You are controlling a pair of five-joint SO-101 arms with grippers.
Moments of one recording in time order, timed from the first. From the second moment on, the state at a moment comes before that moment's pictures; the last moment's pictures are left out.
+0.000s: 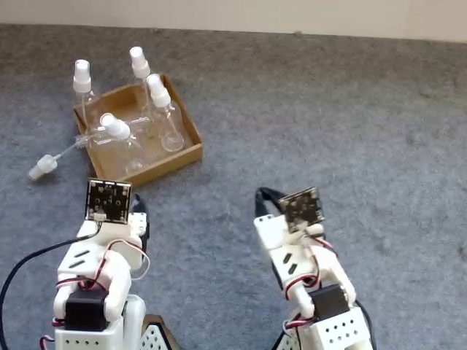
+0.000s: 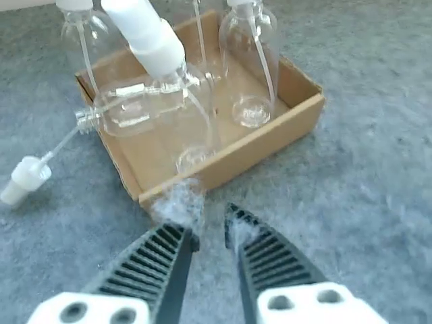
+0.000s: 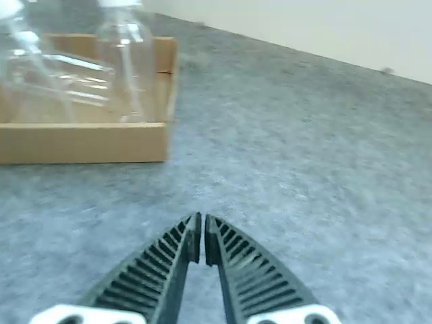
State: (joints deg) left arm -4.3 -104.3 80.0 65.3 -1.0; right arm -20.9 -98.8 95.8 30.2 6.0
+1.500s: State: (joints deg) left arm 5.8 -104.0 84.1 71.7 -1.0; right arm 8.7 -104.7 67.6 68.4 5.9
